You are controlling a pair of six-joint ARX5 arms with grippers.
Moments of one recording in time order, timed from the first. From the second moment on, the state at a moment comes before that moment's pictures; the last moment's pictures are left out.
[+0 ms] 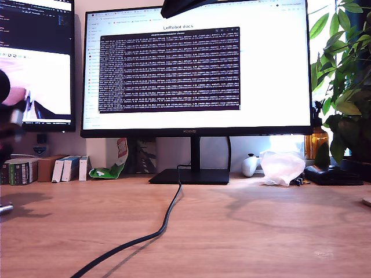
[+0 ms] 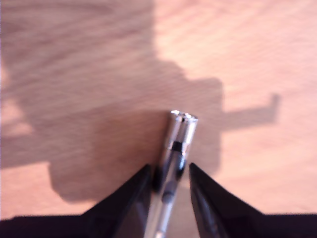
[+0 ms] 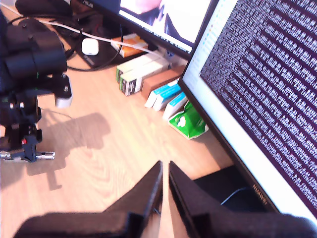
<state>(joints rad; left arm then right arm) -0.02 1.74 1.13 -0.88 0.24 0.15 0.66 1.56 1.51 -0.39 -0.18 -0.39</state>
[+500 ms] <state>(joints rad) -0.02 1.71 1.28 -0.89 0.40 0.16 0.64 1.56 1.51 -0.42 -0.16 -0.36</state>
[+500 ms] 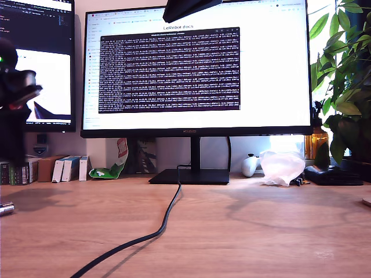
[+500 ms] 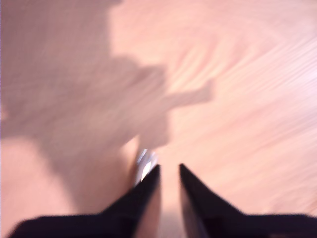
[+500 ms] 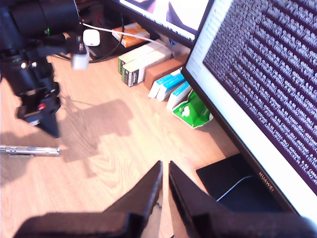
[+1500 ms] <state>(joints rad) -0.04 1.14 1.20 -0.58 0.23 0.18 -0.01 1.19 1.13 -0.35 0.09 -0.18</state>
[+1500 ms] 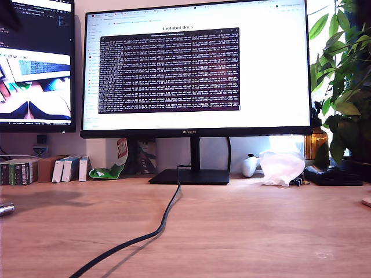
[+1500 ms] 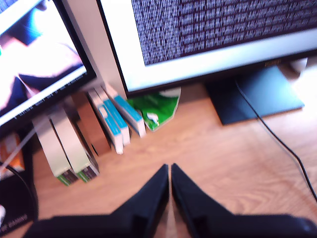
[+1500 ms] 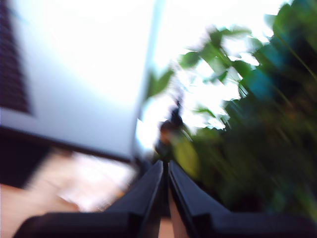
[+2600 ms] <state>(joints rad) -0.04 0.77 0.89 -0.42 0.18 0.11 -0.05 0.79 0.83 -0.17 0.15 -0.05</state>
